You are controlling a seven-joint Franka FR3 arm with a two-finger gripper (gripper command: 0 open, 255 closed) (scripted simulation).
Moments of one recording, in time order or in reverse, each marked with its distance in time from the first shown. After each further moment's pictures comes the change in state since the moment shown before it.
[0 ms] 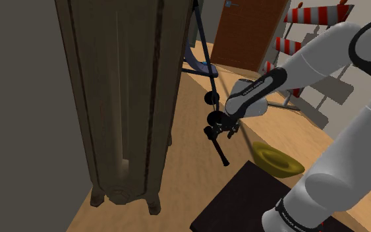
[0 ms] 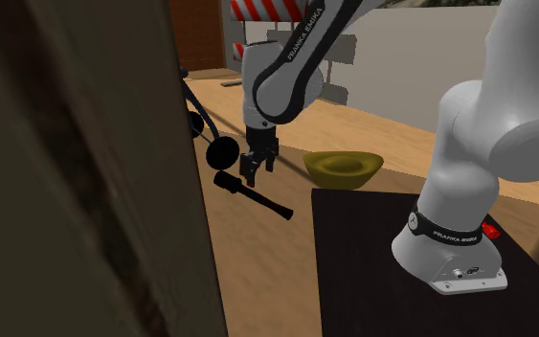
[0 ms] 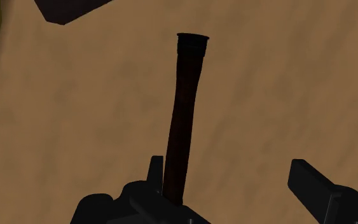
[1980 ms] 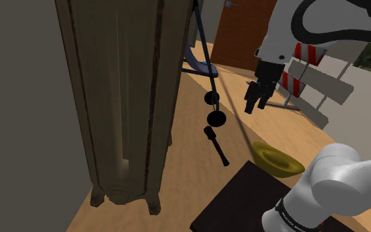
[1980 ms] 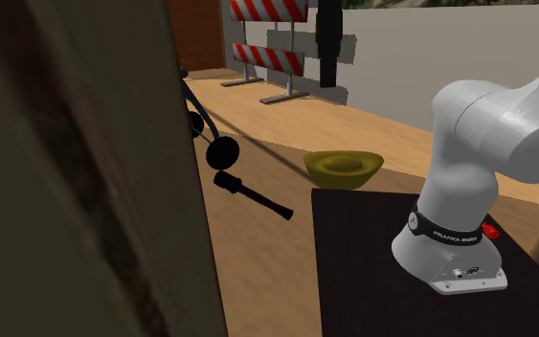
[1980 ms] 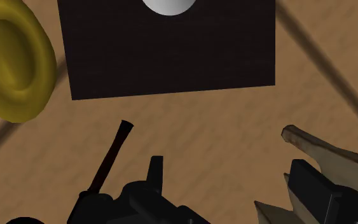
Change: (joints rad) arm 0.168 -0.811 0.180 0.178 0.015 -1.109 0.011
